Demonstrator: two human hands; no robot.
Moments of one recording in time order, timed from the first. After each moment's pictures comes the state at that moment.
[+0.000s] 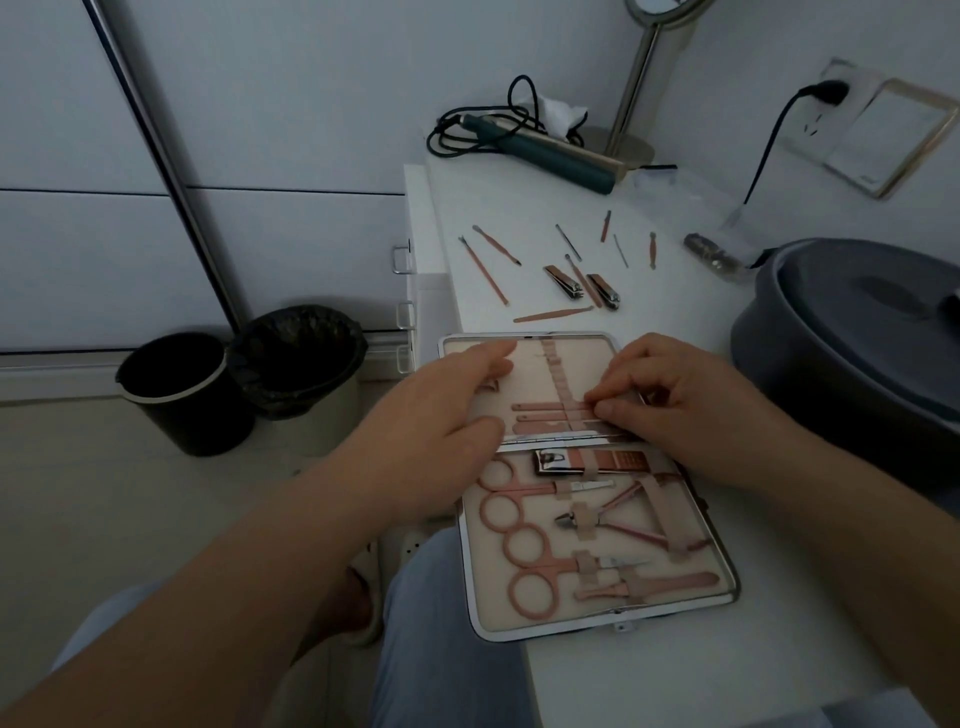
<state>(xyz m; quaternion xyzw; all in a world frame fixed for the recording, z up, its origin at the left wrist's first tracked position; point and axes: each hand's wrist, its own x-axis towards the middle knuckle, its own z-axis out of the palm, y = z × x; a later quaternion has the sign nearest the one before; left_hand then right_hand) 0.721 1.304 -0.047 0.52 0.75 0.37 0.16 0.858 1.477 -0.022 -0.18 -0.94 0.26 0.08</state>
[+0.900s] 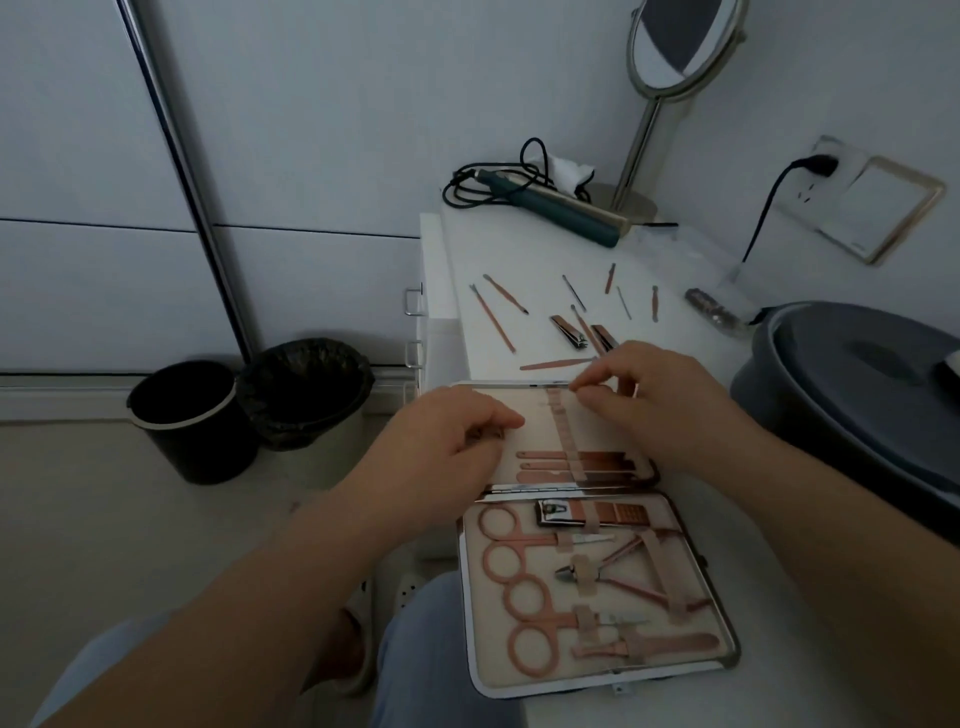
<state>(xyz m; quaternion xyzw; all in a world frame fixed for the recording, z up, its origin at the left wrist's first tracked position) 0.711 1.314 -0.039 0.49 0.76 0.41 0.12 0.819 1.489 -0.010 -0.20 -0.95 0.18 0.12</state>
